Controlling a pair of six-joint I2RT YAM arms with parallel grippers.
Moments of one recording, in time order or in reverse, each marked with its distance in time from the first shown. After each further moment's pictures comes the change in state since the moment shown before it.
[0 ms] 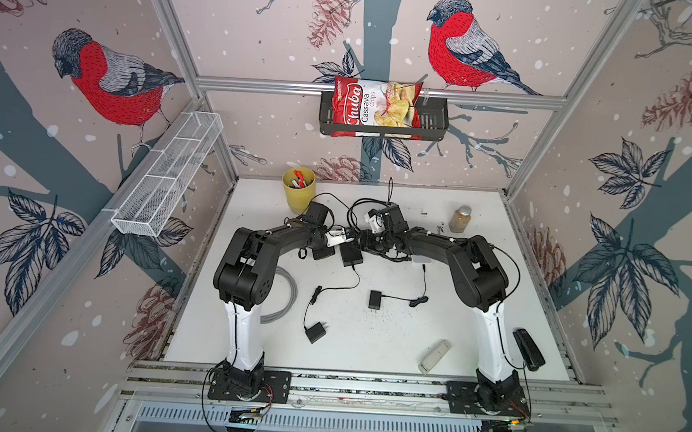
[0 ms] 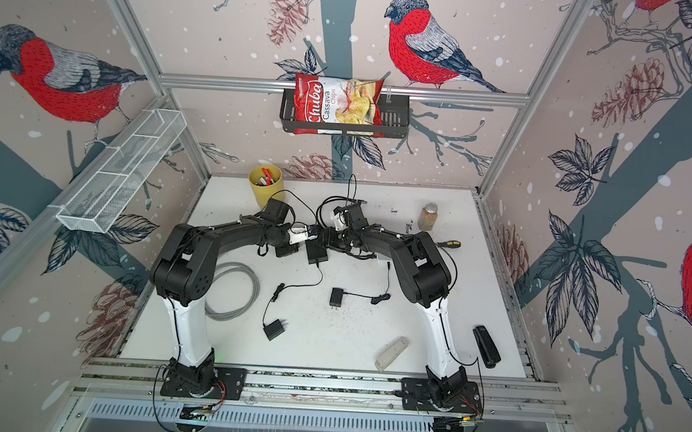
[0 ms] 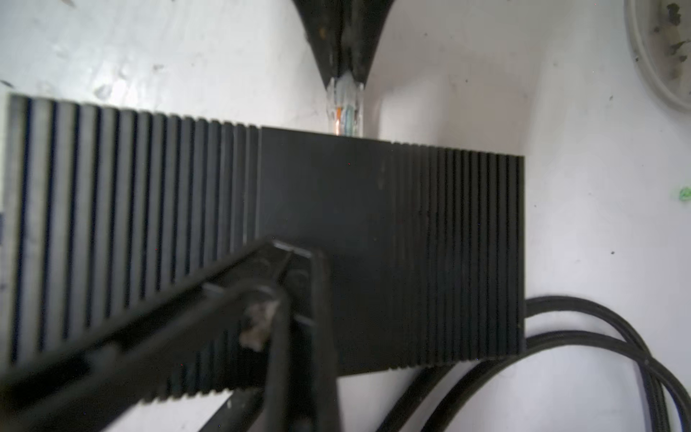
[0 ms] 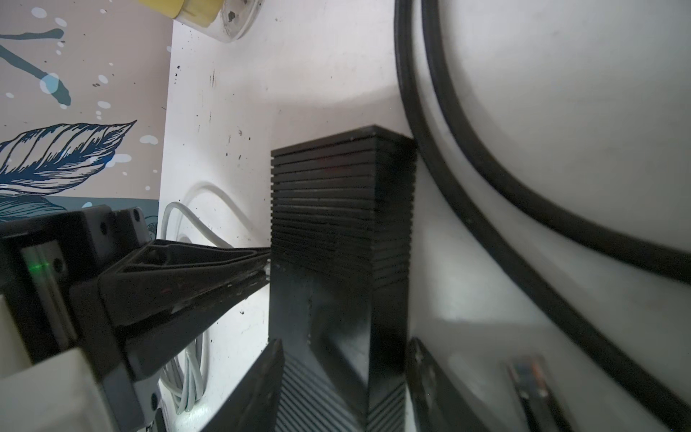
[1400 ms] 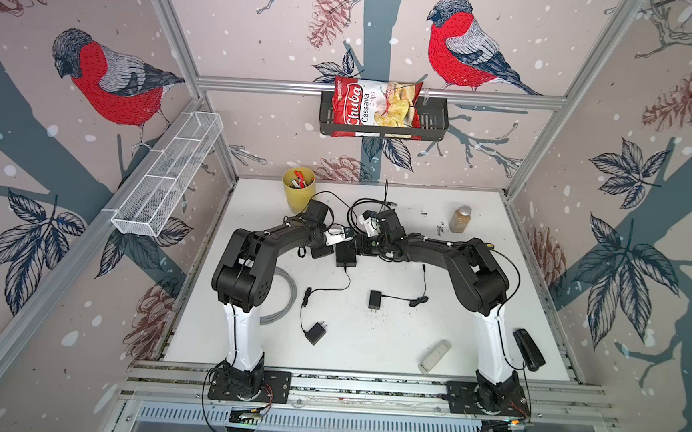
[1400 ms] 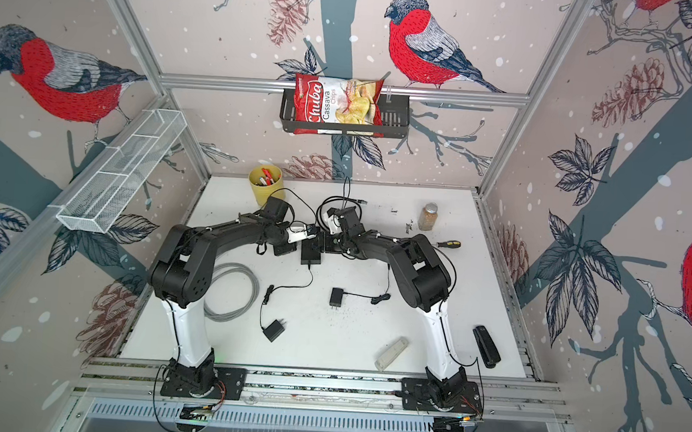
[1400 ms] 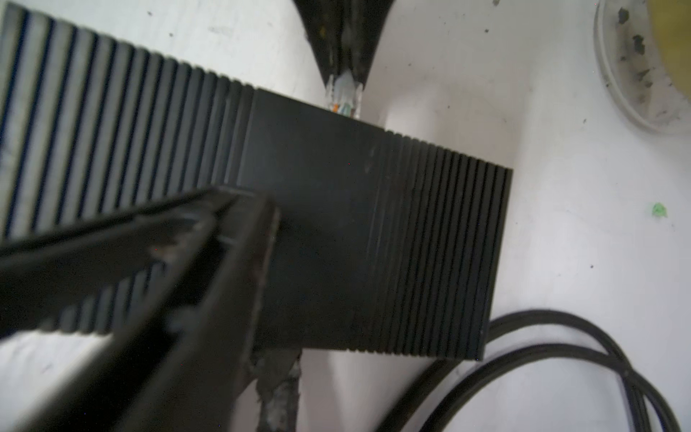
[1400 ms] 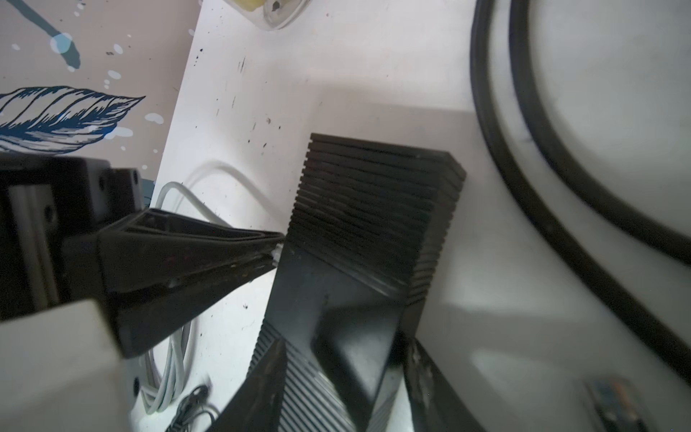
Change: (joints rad) left arm -0.004 -0.021 -0.003 -0.019 -0.033 0.027; right arm 0.054 -0.042 -0.112 0.172 0.037 -0.064
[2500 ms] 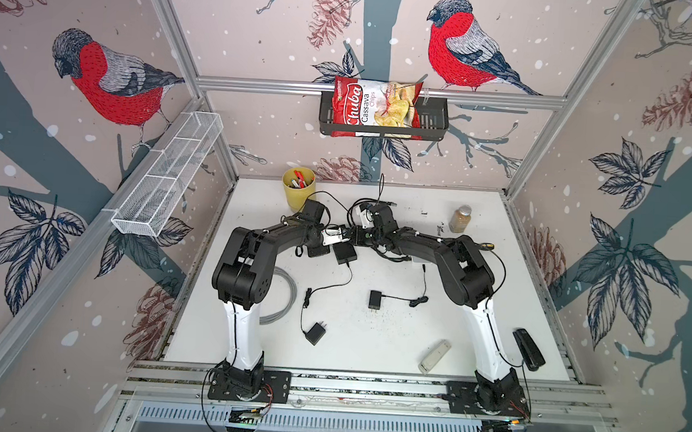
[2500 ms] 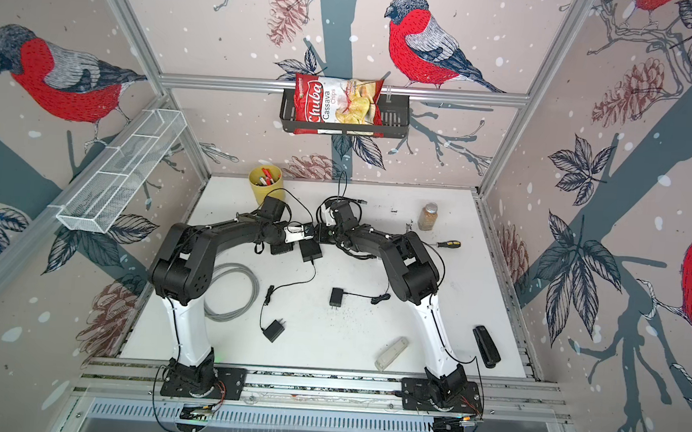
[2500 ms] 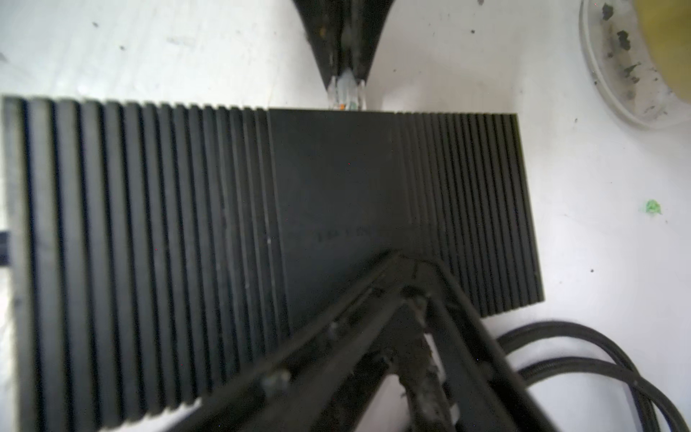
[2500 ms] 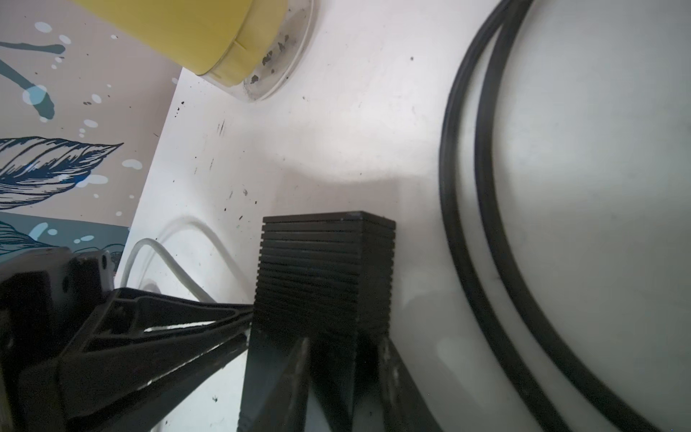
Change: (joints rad) left arm 0.025 0.025 0.028 -0.013 -0.010 0.076; right arm 0.007 0.142 0.211 -0.047 0.100 0.006
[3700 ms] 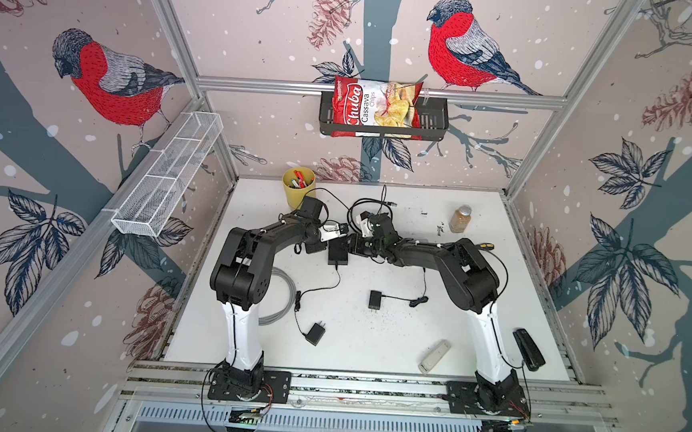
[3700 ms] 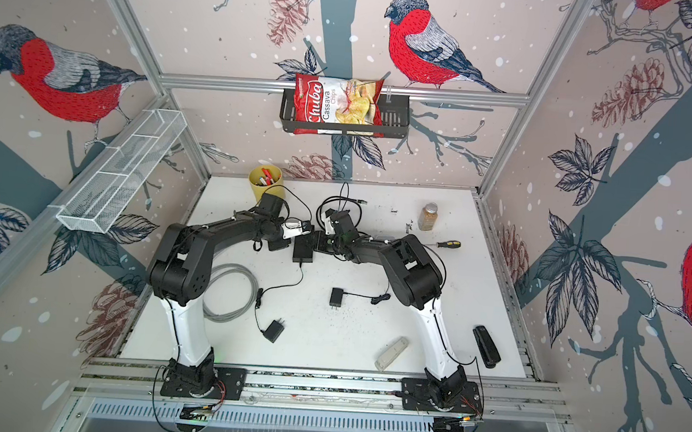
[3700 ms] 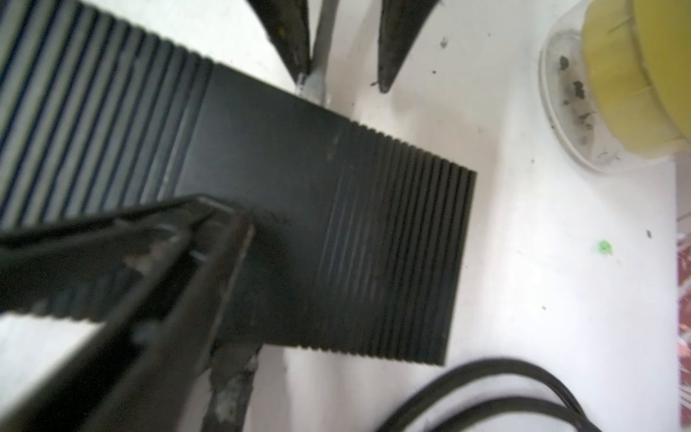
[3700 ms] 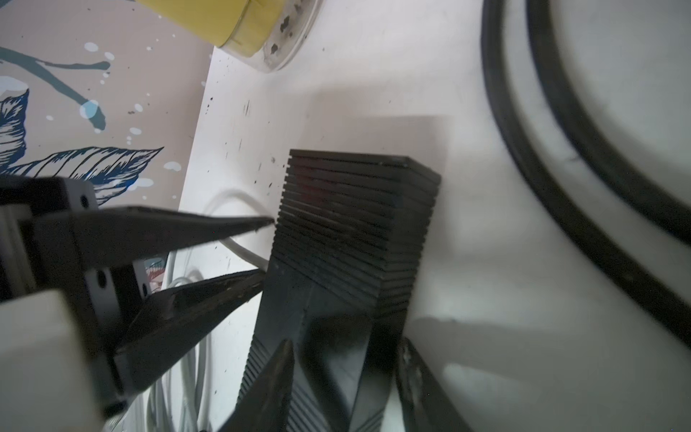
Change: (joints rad) left arm 0.031 -0.028 0.008 0.007 -0.035 -0.019; right arm 0.017 -0.069 -0.170 0.155 -0.060 0.170
